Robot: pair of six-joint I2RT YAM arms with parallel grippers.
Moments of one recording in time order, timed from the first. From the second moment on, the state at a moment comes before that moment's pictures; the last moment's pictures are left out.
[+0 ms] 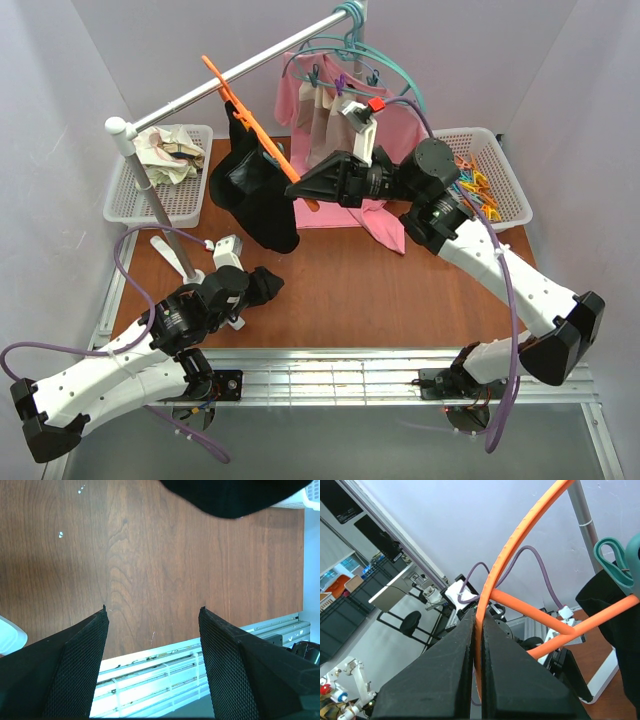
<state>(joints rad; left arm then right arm) -0.94 0.67 0.69 -0.65 -0.36 -0.94 0.79 1.36 1.42 0.33 -0.85 0.92</state>
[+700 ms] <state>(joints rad) -0.94 0.67 0.69 -0.65 -0.35 -0.90 0.79 1.55 1.47 0.44 -0.86 0.96</state>
